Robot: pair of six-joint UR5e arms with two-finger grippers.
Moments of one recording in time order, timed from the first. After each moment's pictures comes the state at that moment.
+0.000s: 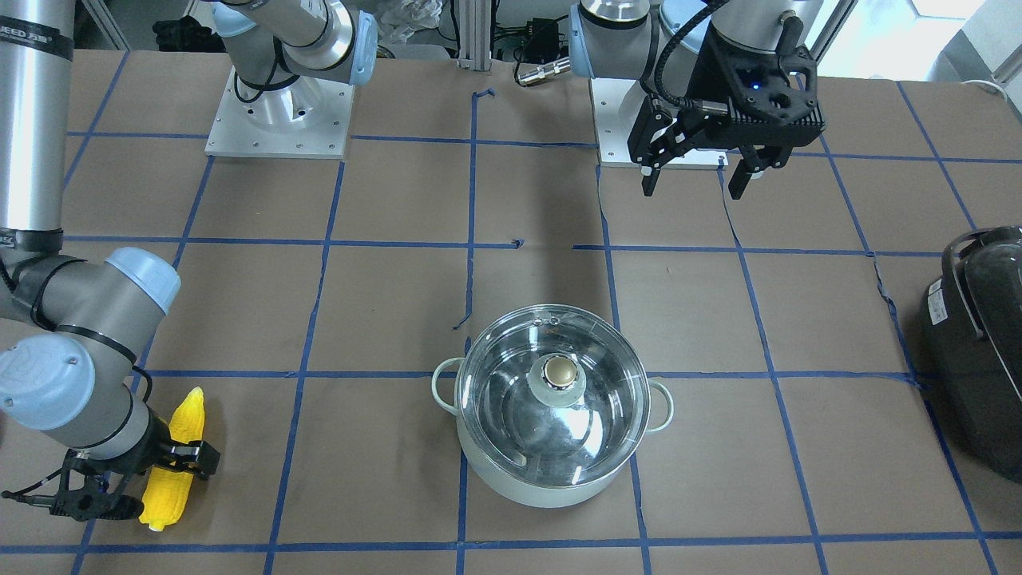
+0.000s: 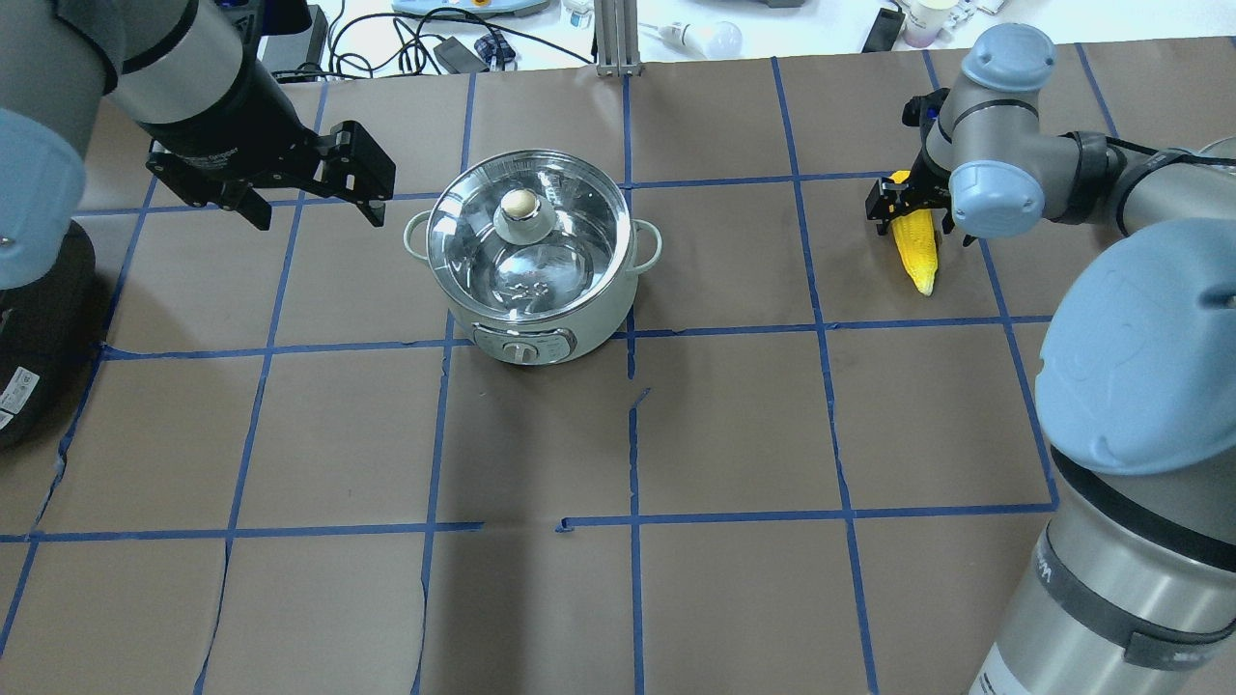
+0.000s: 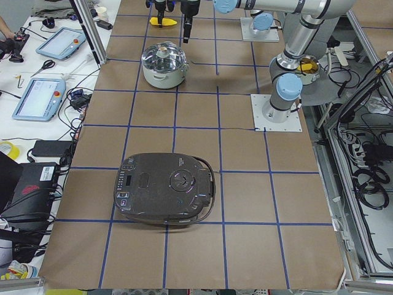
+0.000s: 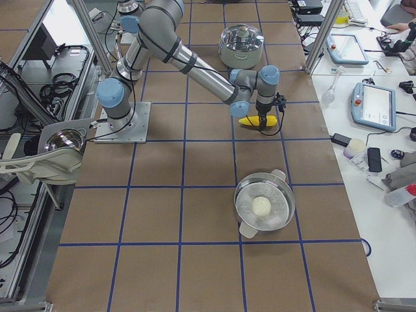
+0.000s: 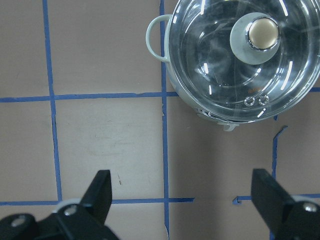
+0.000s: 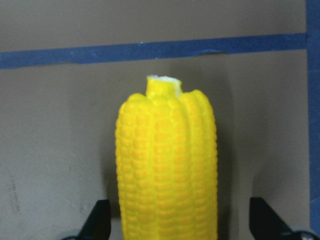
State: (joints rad) left arm -1.60 -1.50 -1.60 -1.49 1.58 -0.02; right arm 1.36 -0.92 1.58 -2.31 -1.60 -0.14
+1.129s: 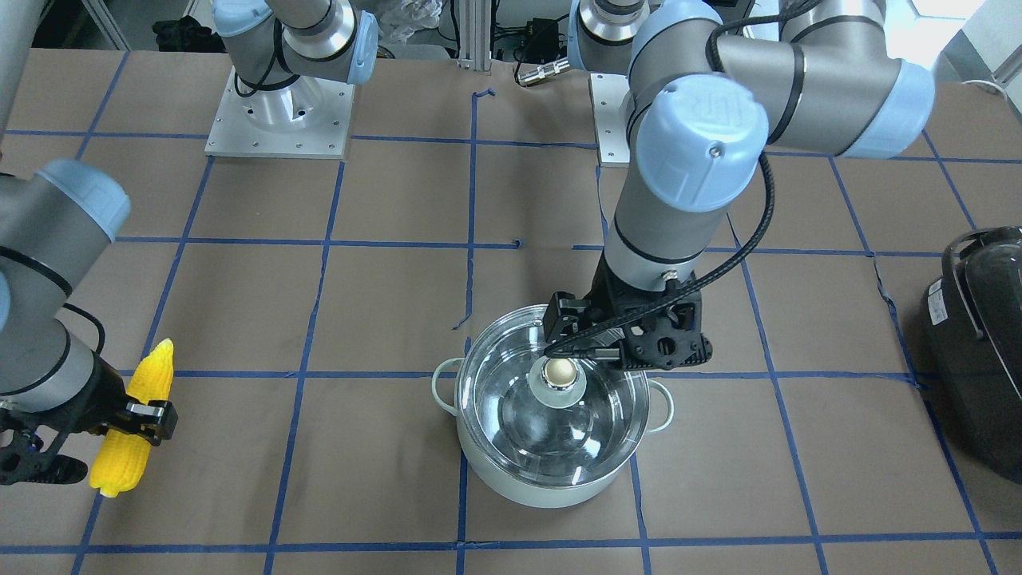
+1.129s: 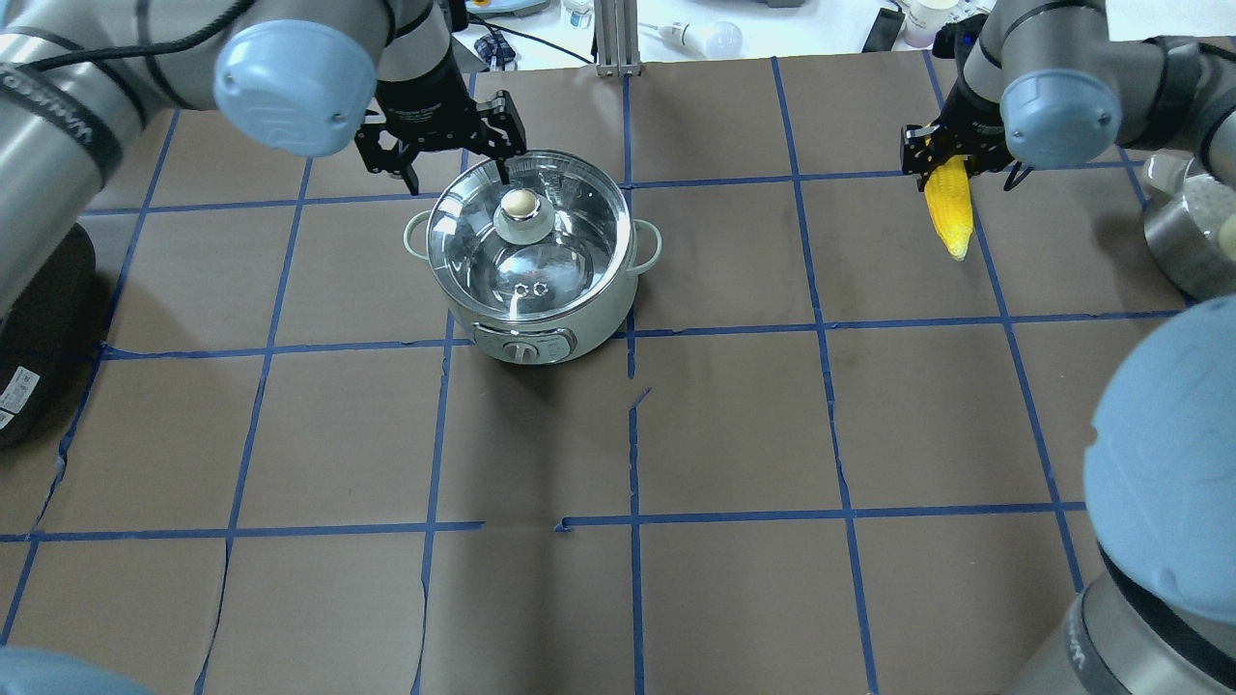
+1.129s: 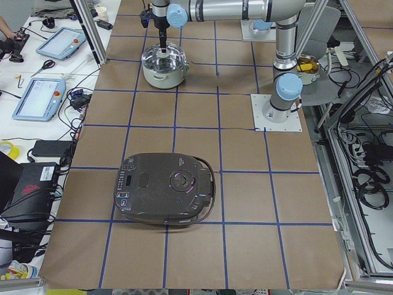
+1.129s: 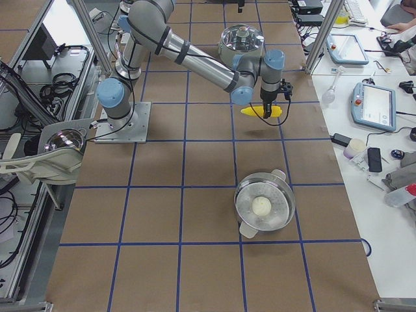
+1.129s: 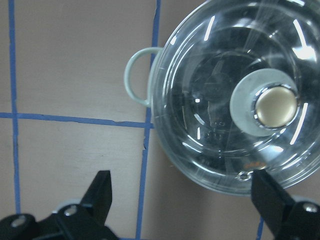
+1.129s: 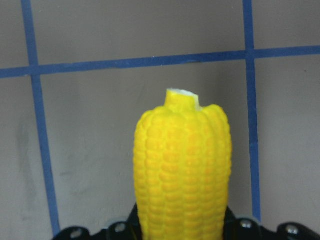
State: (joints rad) left arm -1.74 -1.94 -1.37 -1.35 1.59 -0.25; right arm 1.37 -1.13 1.50 -1.99 -1.60 -0.13
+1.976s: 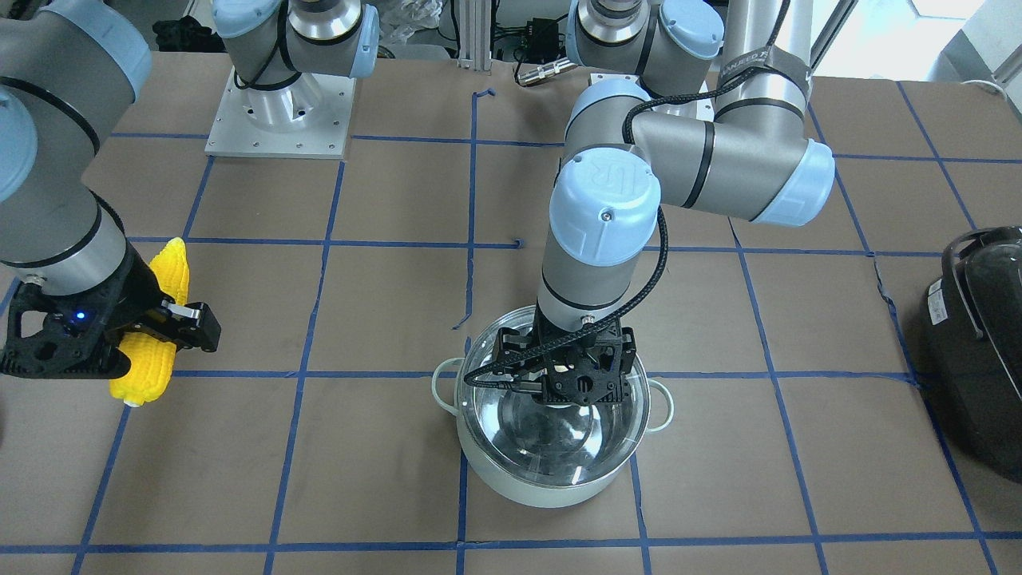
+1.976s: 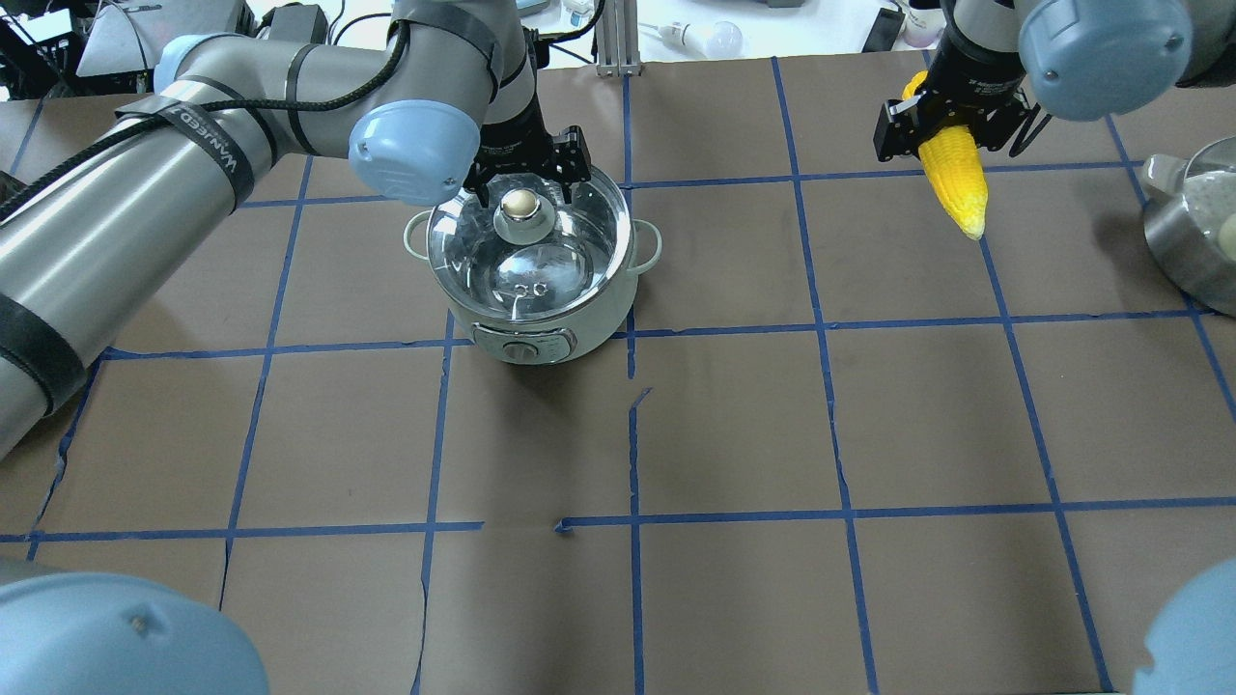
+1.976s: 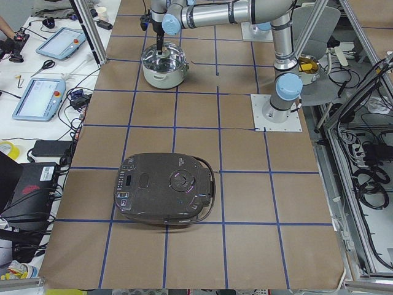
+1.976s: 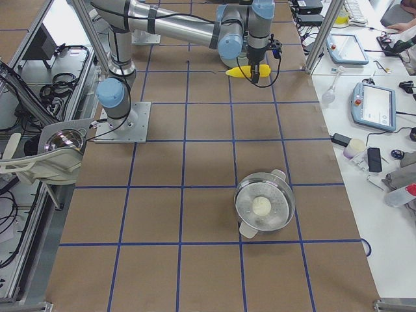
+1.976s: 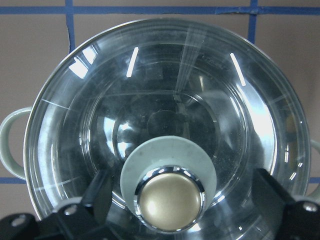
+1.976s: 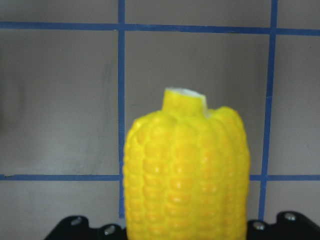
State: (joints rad) left arm -1.79 -2.00 -1.43 -1.19 1.60 -0.23; right arm 1.47 -1.31 1.49 -1.81 -1.60 -0.13
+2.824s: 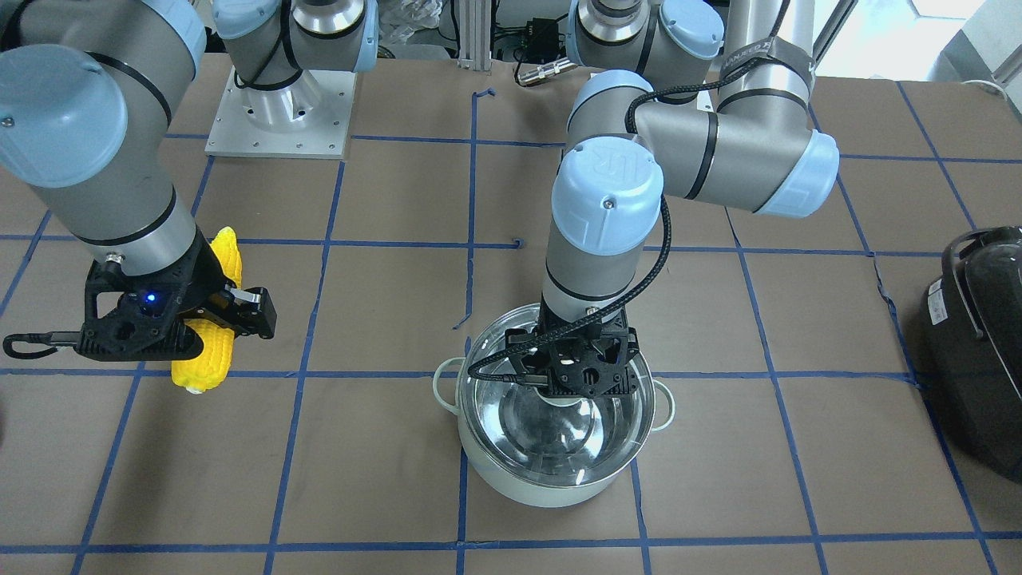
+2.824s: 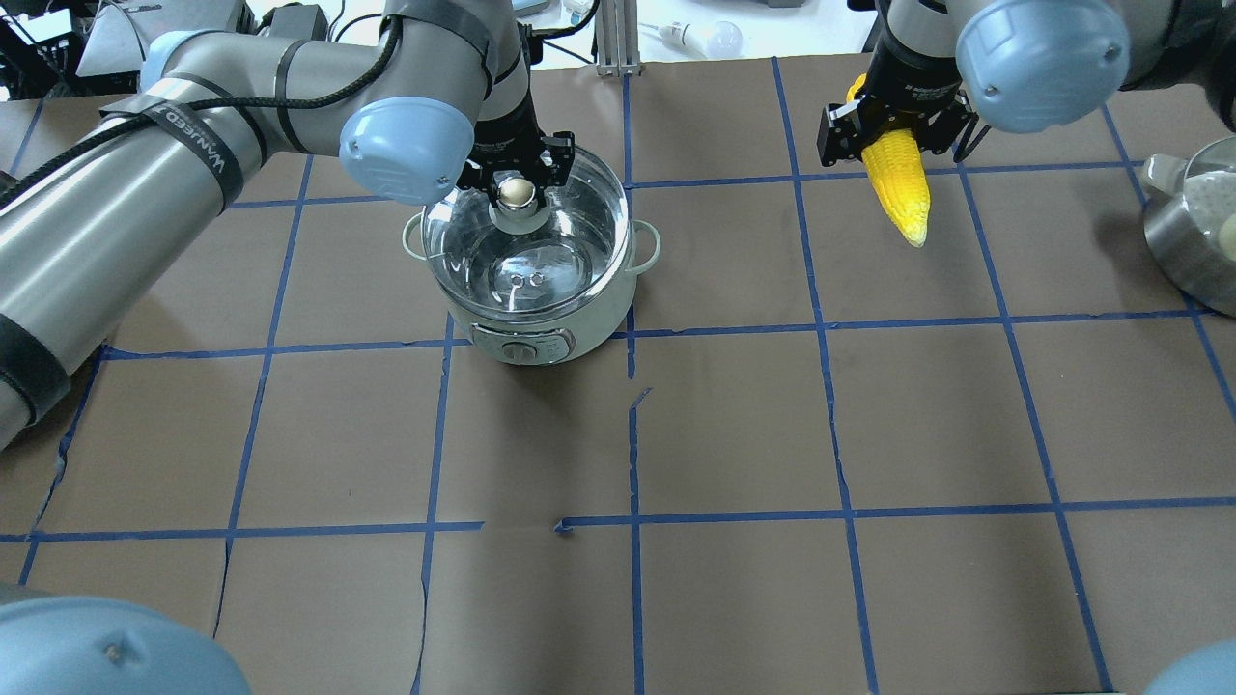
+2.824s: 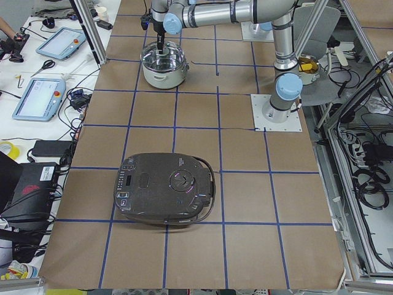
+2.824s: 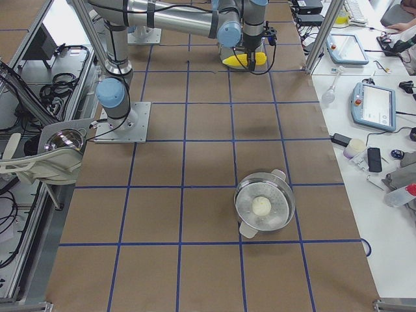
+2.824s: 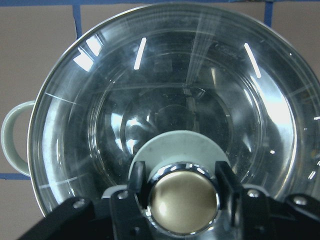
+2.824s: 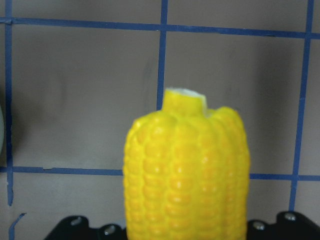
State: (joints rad) left arm -1.78 -1.98 -1.42 -1.20 1.62 -0.23; right arm 1.56 -1.32 1.49 -1.81 -1.60 -0.06
